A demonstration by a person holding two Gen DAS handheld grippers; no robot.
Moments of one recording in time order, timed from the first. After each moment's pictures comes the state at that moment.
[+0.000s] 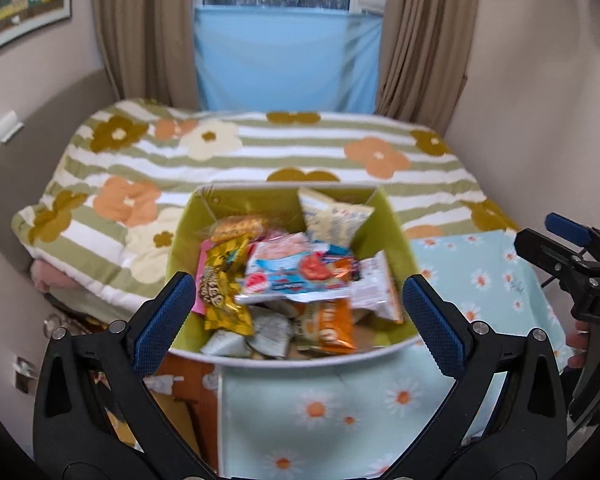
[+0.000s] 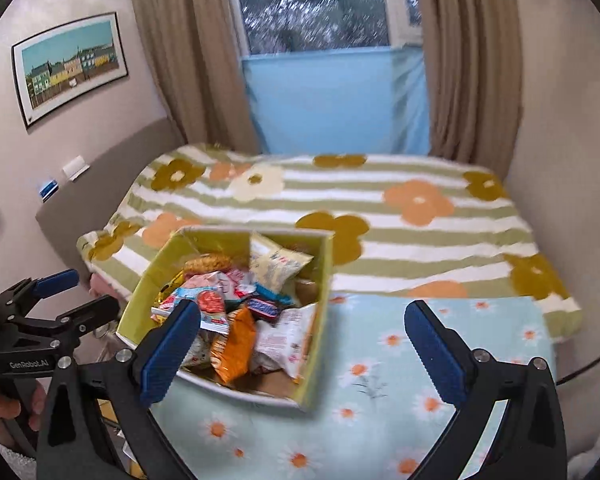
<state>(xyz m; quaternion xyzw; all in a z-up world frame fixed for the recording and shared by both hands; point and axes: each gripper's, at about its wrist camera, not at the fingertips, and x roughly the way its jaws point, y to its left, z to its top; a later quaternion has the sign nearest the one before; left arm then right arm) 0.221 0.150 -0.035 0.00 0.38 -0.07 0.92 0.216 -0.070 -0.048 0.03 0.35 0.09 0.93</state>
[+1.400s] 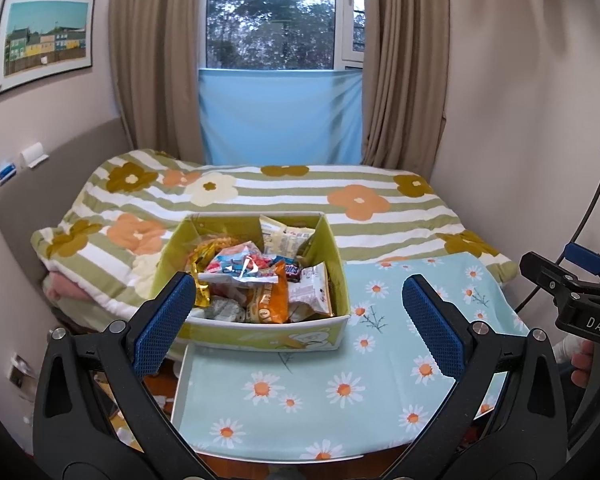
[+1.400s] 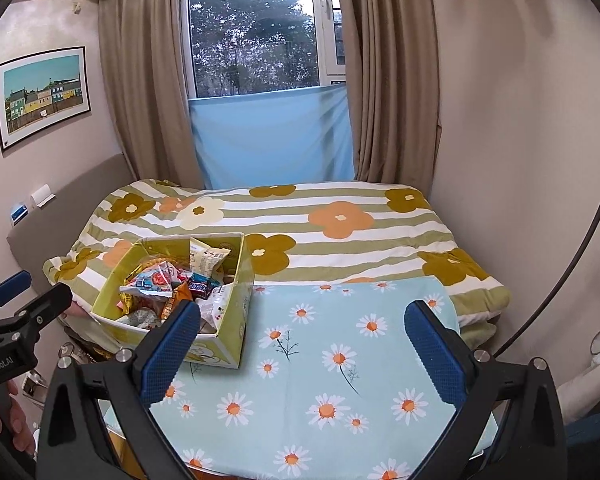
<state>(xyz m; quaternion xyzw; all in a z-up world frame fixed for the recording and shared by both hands) 0.084 0.072 0.001 0.00 0.28 -0.06 0.96 0.083 -0.147 -0.028 0.03 0.29 0.00 0.96</state>
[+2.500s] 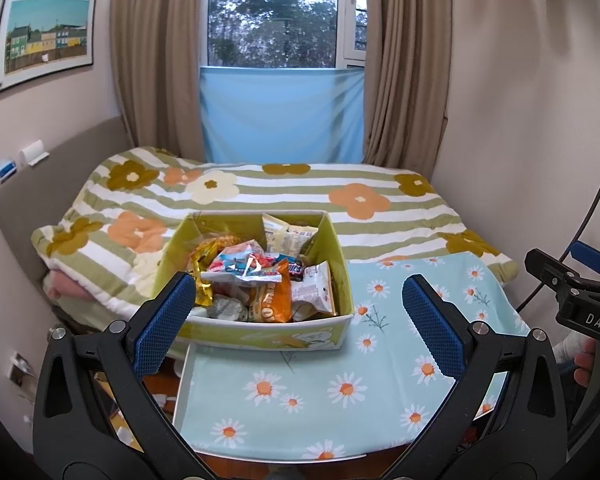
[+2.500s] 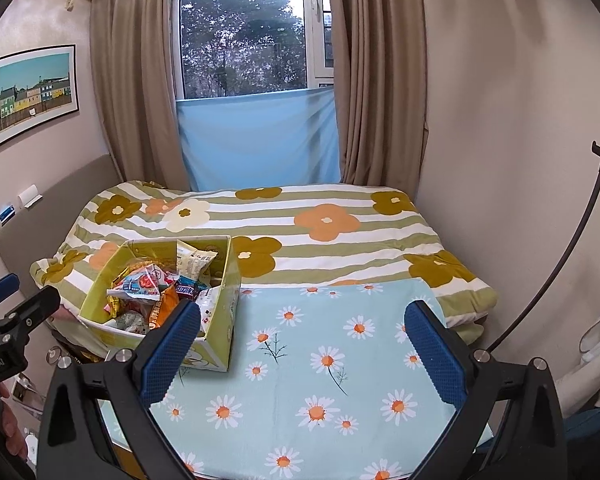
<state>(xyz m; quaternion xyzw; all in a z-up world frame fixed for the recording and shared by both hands) 0.086 0.074 -0.001 0.00 0.28 -0.06 0.96 0.082 -0.142 -0.027 0.03 0.29 -0.03 0.96</state>
